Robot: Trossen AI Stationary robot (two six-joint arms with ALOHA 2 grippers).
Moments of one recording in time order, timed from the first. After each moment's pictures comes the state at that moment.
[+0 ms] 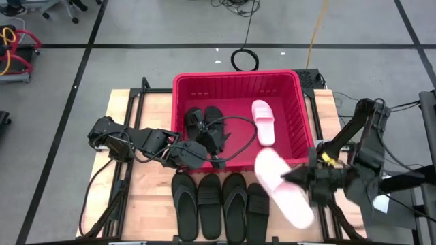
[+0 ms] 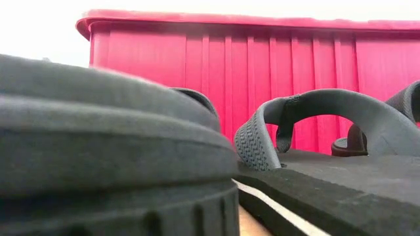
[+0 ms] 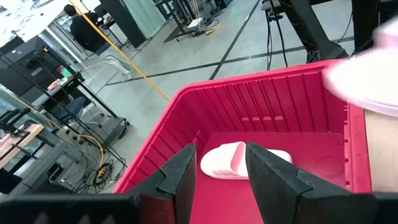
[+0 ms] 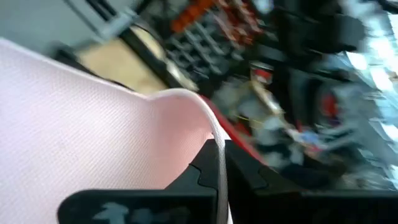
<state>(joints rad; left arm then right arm) -0.35 1.76 2.00 -0.73 -0.91 0.05 0.98 1.15 1.33 -0.69 1.00 -0.43</state>
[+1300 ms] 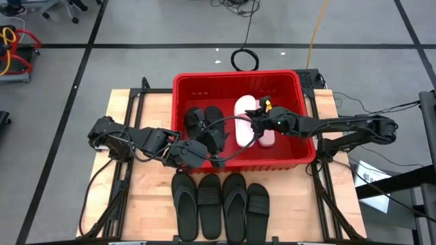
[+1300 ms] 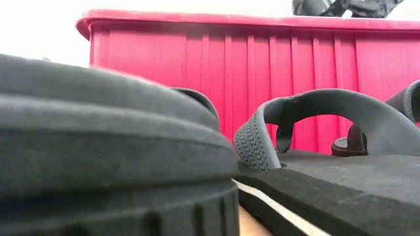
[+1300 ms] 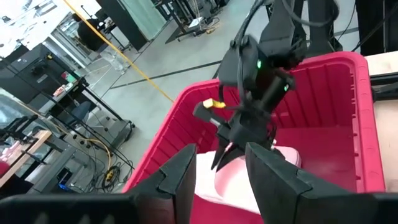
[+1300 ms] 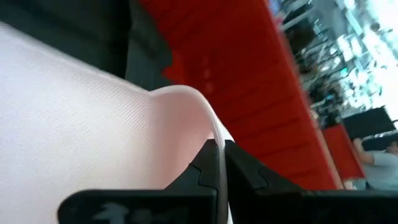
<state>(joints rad) -0.34 1.76 2.00 -0.73 -0.91 0.10 -0.24 1.23 0.59 0.25 0.36 -0.82</state>
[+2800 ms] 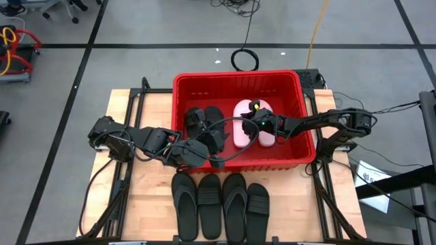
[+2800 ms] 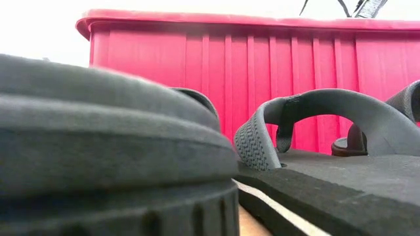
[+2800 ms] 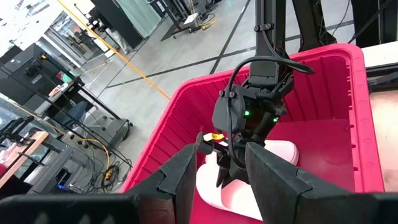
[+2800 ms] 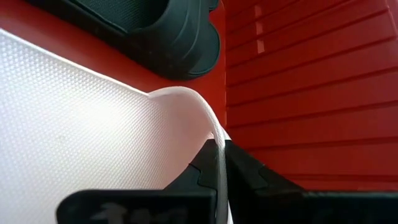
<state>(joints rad) -0.33 1.76 2.00 -0.76 -0.89 0.10 -0.30 1.53 0.59 0.42 0.36 -0.90</state>
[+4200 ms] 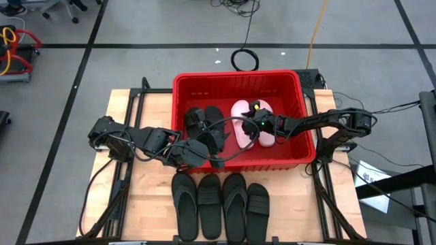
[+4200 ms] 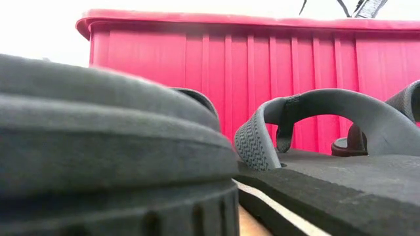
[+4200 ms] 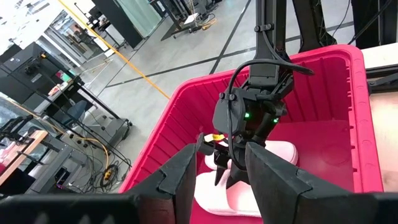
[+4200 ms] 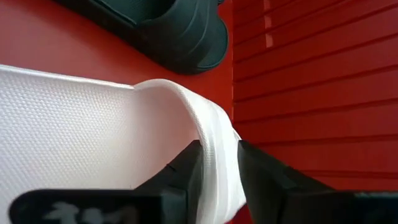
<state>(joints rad) -0.33 1.76 2.00 -0.76 -0.89 0.09 -0.30 1.53 0.59 0.39 0.36 -0.90</state>
